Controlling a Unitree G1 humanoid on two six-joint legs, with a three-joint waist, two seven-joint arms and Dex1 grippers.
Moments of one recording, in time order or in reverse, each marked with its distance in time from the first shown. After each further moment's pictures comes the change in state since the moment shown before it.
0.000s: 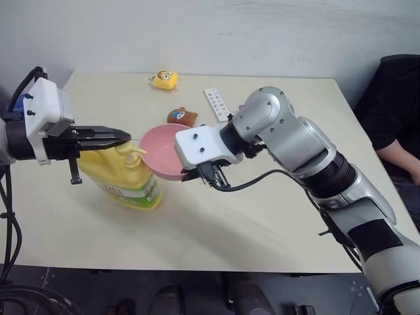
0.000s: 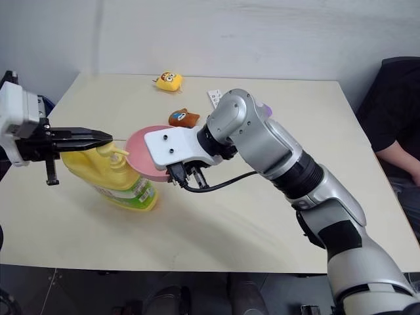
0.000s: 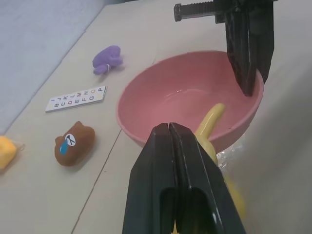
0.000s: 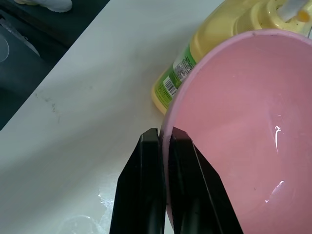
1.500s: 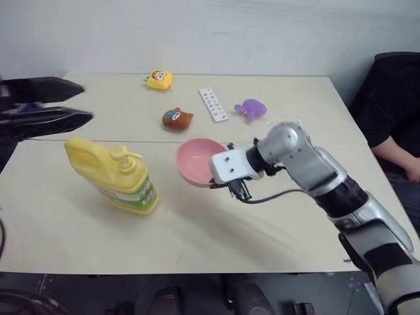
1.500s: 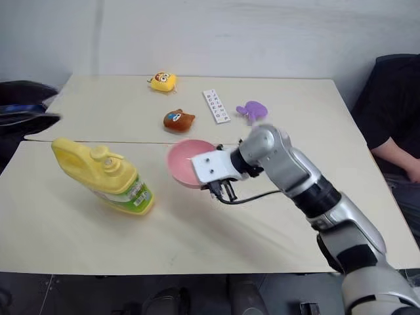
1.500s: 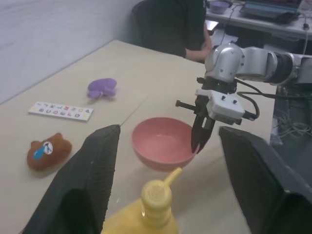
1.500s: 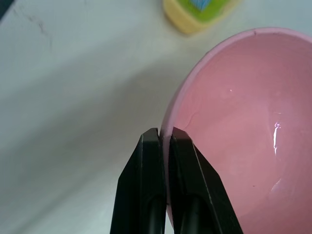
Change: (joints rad) left arm 0.020 0.219 0.506 -0.008 -0.403 0.751 -0.063; right arm 0.350 -0.158 -0.032 0.093 -0.112 -0.317 -0.126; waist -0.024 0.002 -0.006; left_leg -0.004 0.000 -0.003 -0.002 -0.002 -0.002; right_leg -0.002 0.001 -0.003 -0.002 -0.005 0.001
